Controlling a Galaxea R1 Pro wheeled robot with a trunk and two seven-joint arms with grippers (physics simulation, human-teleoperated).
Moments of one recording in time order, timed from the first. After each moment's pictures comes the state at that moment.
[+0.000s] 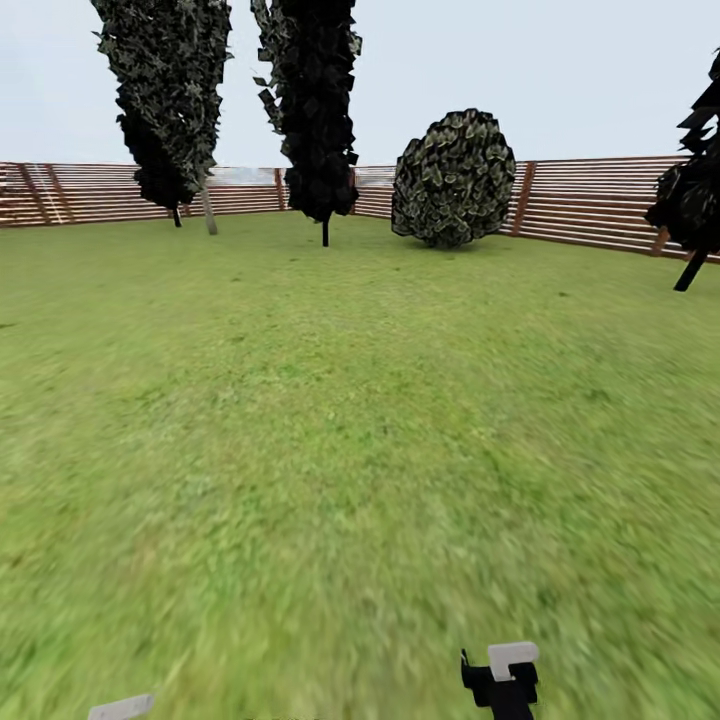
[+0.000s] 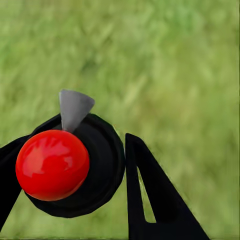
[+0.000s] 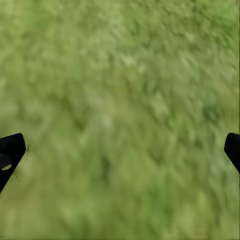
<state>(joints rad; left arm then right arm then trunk) -0.33 0.19 0.61 -0.15 -0.38 -0.37 -0.05 -0.42 0.03 -0.05 -0.13 0.27 -0.48 -0.27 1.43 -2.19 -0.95</state>
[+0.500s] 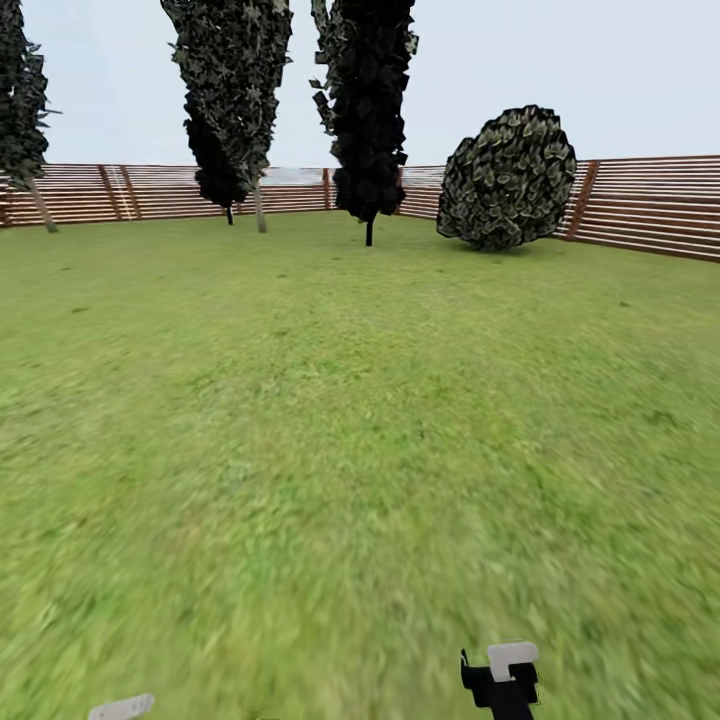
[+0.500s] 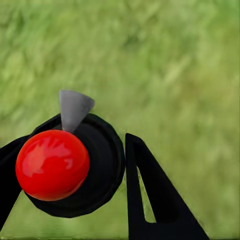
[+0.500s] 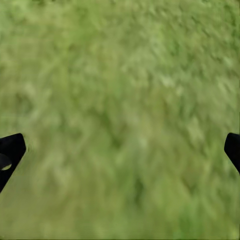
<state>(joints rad) -0.33 0.19 0.61 -0.15 -0.38 -0.37 -0.05 -0.42 0.03 -0.05 -0.13 0.27 -0.48 -0.27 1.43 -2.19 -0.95</state>
